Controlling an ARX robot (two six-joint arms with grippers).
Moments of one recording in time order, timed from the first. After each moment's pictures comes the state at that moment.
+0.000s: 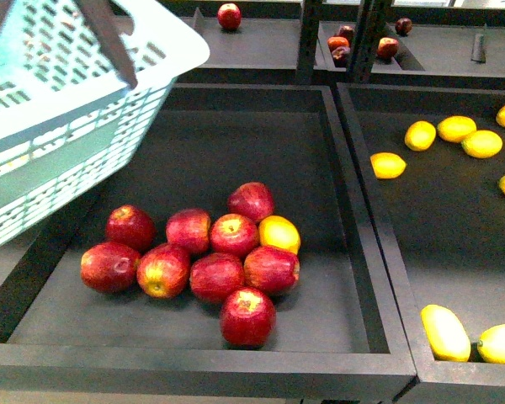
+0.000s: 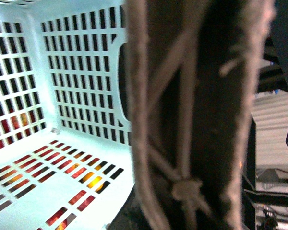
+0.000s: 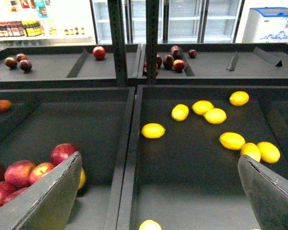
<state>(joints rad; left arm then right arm) -0.21 1.42 1.22 -0.23 0.01 -0.98 0.00 0.00 0.02 0.00 0.00 0.00</state>
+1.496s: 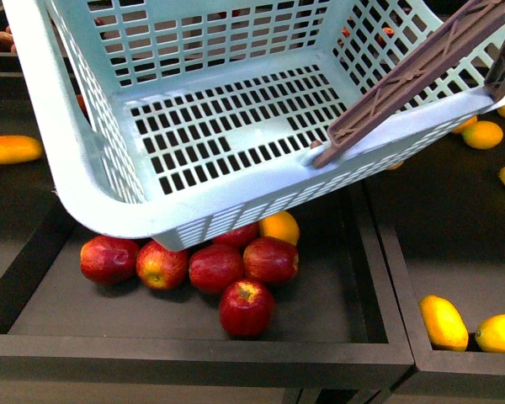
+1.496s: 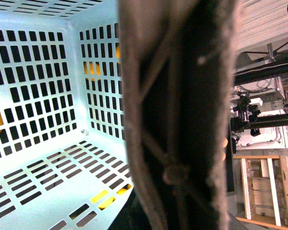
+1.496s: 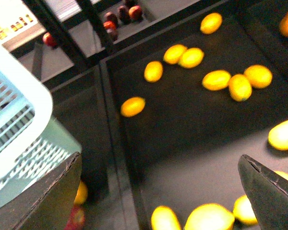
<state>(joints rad) -0.62 1.80 1.61 -0.26 0.06 -0.98 -0.34 0.98 0.33 0.40 -0.18 0.32</state>
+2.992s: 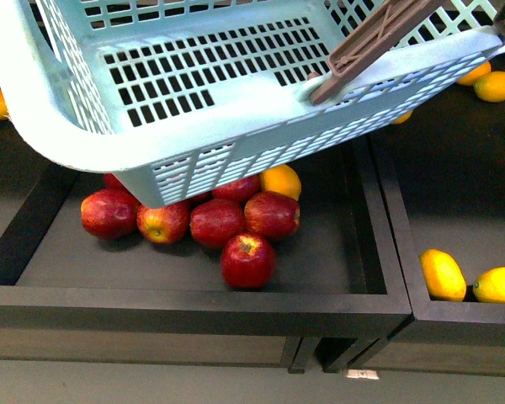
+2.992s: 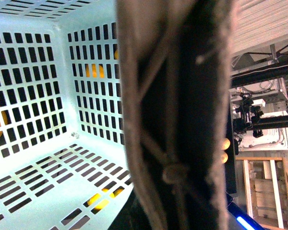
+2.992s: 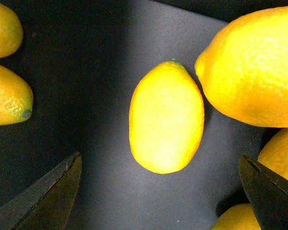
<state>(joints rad) -0.62 1.80 1.61 -0.26 0.05 -0.98 -0.58 2.56 1.69 -0.17 0.03 0.90</state>
